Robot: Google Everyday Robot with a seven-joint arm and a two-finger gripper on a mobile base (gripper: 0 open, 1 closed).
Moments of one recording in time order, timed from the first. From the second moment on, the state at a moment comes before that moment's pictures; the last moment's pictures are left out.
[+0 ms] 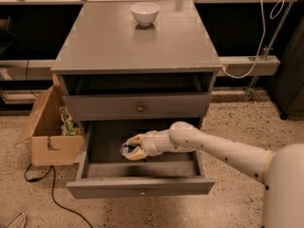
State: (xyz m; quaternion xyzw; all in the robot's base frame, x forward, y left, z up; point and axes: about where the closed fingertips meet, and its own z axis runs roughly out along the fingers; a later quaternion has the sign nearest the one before) arm 0.611 0.090 0.485 -0.62 0.62 0.26 0.41
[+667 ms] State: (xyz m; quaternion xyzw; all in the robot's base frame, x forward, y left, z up) arm 0.608 0.058 0.527 -0.64 0.58 0.27 0.43
